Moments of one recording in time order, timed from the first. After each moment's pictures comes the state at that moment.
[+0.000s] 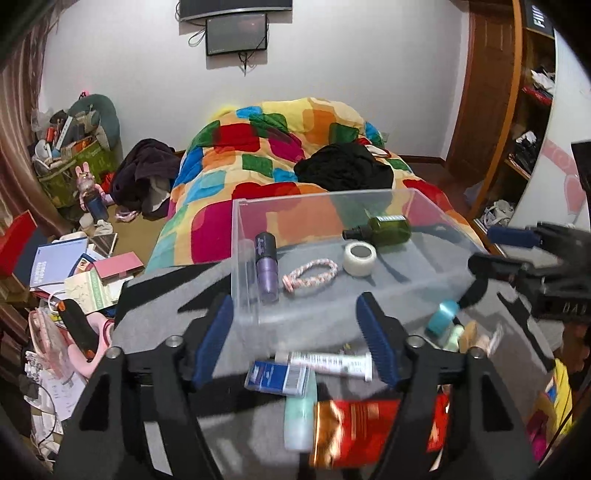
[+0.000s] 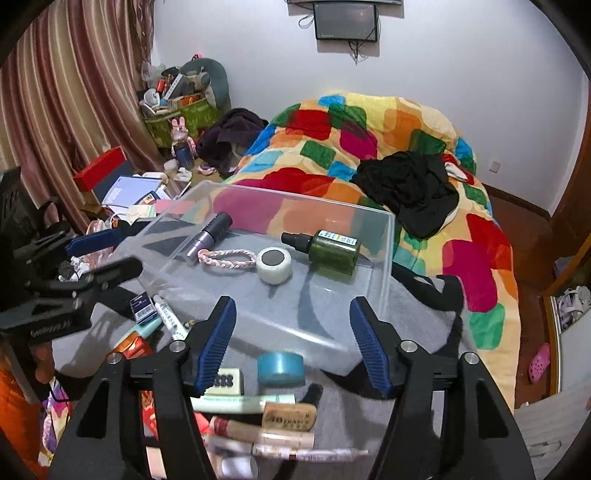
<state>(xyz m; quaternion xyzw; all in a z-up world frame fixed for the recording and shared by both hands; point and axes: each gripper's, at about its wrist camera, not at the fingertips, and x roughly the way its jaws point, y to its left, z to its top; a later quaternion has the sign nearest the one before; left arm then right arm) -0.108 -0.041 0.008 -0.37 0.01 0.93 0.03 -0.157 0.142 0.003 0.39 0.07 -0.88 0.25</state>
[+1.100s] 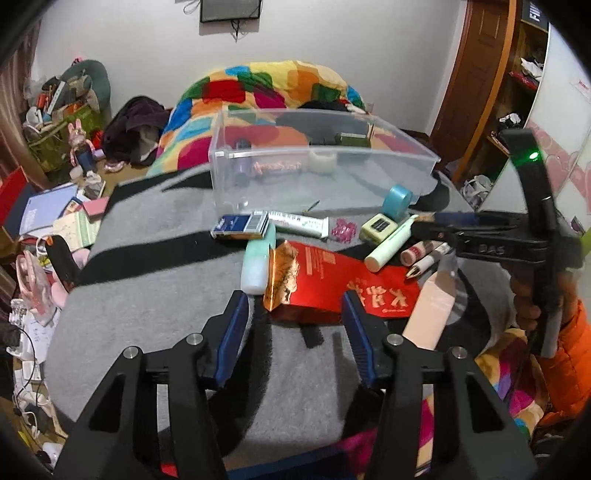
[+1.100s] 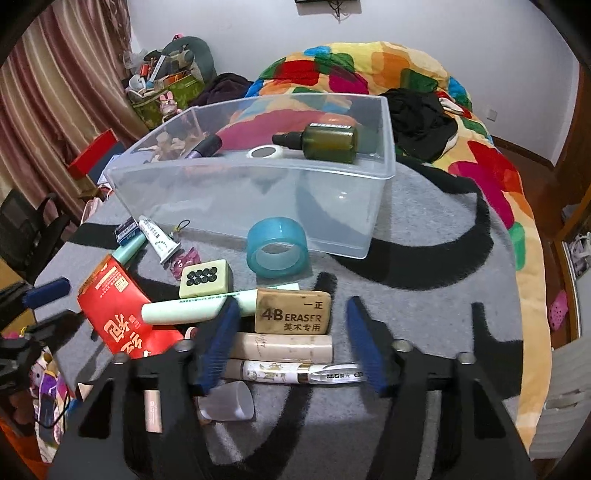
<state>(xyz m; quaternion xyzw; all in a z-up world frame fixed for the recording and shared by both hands) -0.013 -0.026 -0.029 -0.42 -0.02 0.90 0.06 -0.122 0.161 -0.078 0.46 0.04 -0.85 0.24</state>
